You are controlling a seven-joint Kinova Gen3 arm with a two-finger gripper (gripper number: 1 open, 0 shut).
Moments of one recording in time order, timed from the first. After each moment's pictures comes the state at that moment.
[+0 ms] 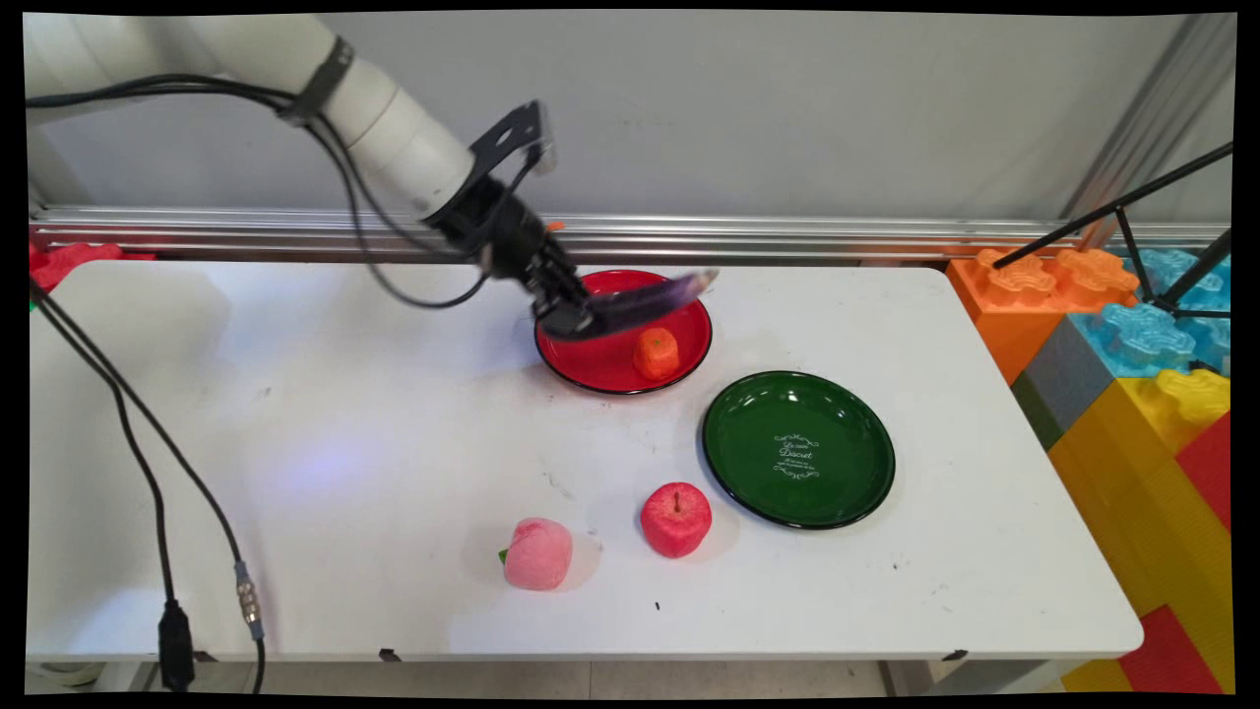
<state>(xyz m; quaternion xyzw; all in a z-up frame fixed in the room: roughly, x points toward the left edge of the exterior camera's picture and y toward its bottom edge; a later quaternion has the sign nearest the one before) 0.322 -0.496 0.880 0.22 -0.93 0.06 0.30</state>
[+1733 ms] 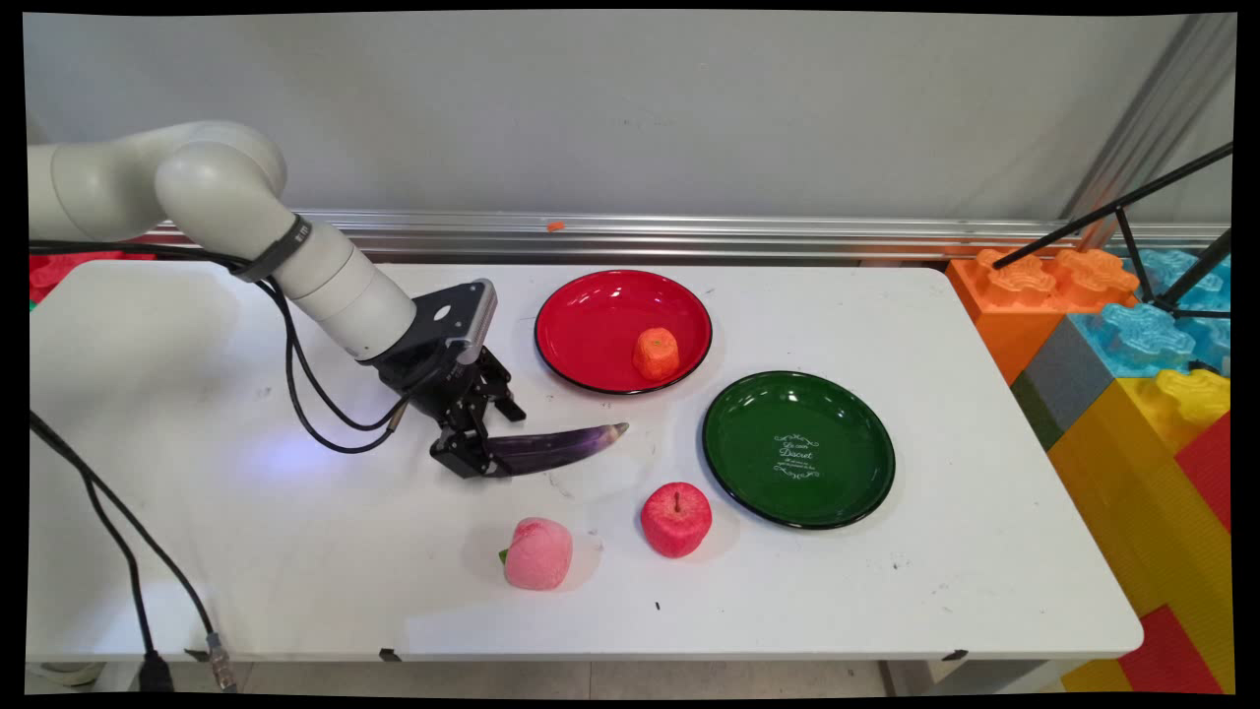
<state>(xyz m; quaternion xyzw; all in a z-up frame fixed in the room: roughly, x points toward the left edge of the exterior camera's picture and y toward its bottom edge) 0.358 -0.426 0.772 0.10 -0.97 0.04 0.22</state>
